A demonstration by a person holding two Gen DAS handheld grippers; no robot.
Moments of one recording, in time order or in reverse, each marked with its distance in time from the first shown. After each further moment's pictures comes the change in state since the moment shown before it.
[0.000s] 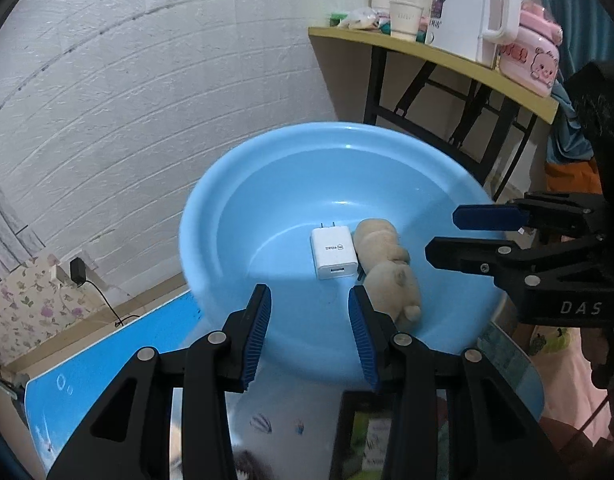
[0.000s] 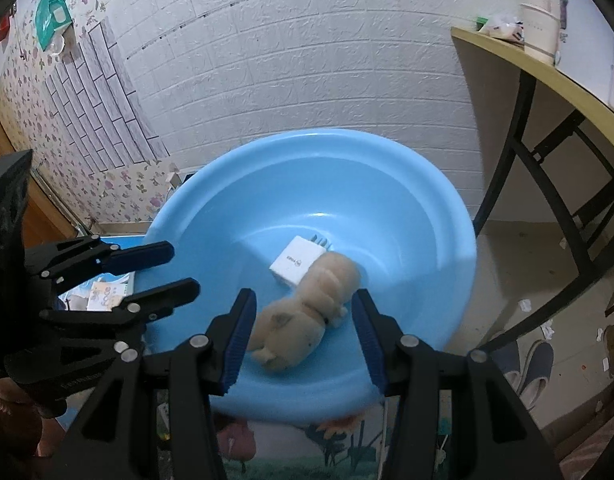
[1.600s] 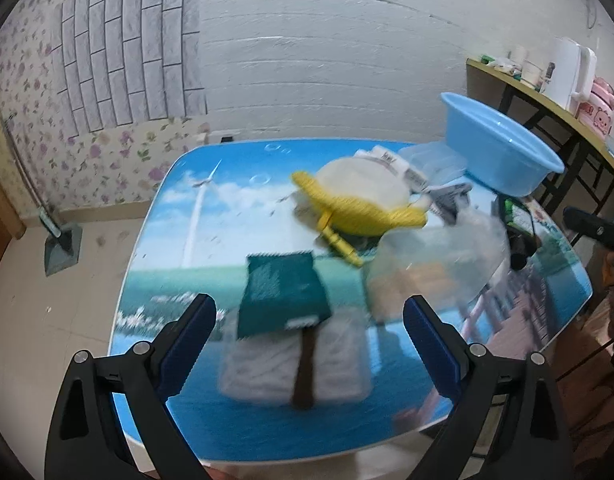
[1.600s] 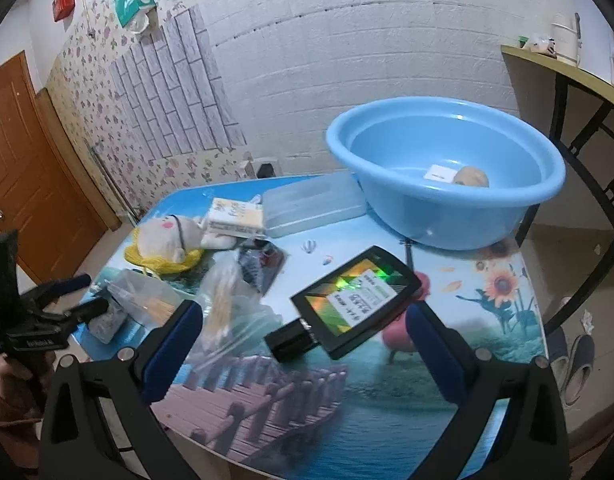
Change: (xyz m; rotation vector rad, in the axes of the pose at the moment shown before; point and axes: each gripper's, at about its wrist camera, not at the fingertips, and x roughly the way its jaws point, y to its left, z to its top) left arm -0.154 0.116 -0.262 -0.395 -0.042 0.283; right arm -0.038 0.121 -0.124 -0.076 -0.107 0.153
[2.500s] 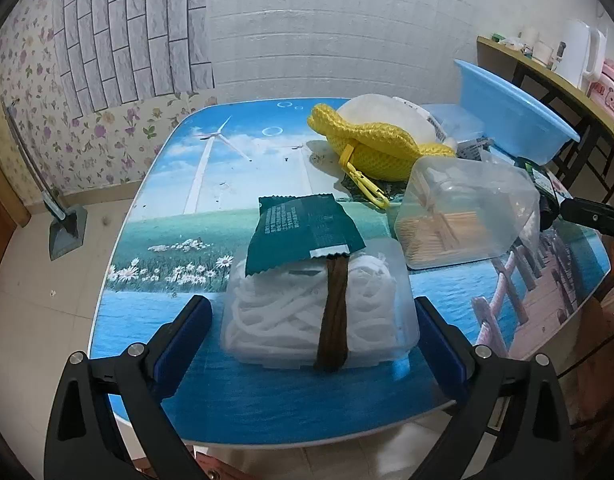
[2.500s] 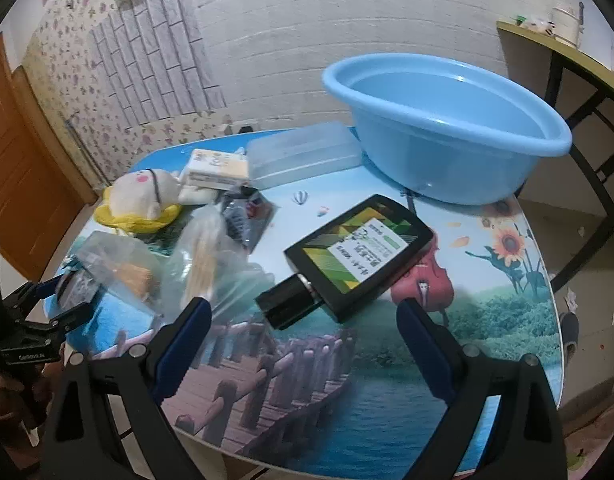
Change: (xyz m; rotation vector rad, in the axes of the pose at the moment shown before) left arm 0.022 0.003 -0.027 0.003 0.064 0.033; right arm 0.030 0.007 -0.019 0.009 0.132 -0.109
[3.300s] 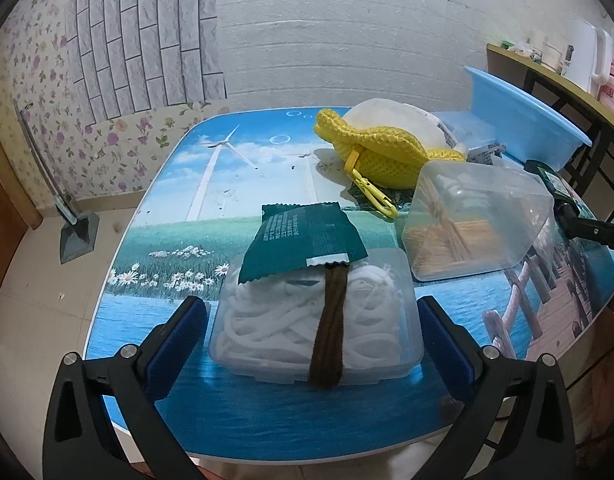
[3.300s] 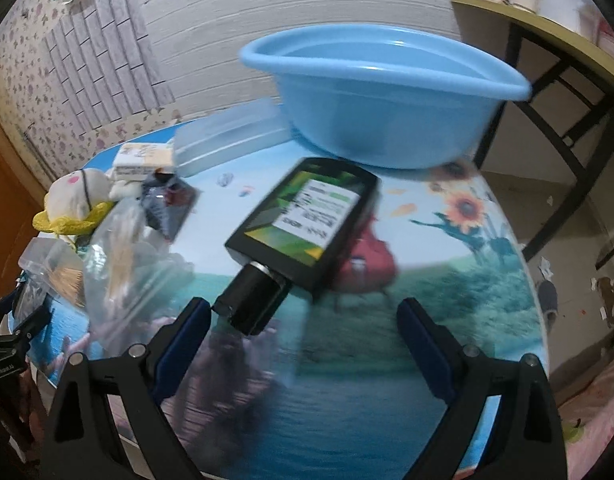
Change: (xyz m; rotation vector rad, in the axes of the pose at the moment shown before) left arm 0.003 -0.006 -0.003 -0.018 -0.053 0.048; right arm 0.014 -0.037 -0.009 0.096 0.037 -0.139
